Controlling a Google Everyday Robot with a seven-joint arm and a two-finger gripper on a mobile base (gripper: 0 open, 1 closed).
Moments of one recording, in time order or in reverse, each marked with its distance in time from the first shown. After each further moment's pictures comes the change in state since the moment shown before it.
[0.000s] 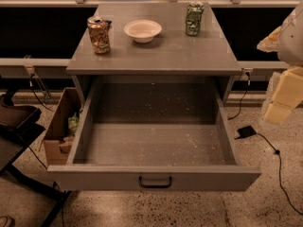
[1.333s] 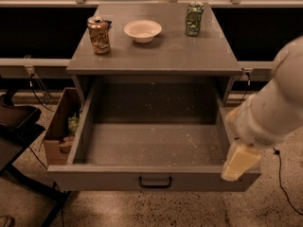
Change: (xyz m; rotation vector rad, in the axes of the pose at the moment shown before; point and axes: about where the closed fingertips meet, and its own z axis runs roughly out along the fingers) arm 0.015 0.069 0.141 -0.046 0.014 0.003
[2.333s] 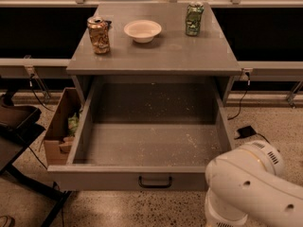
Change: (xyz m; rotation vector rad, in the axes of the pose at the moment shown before) arm 0.039 0.158 0.152 -0.249 0.219 0.022
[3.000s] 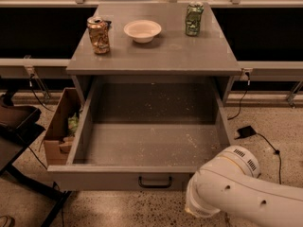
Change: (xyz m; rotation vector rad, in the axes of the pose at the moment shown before) arm -0.059 -0.050 0.037 0.163 -0.151 -0.043
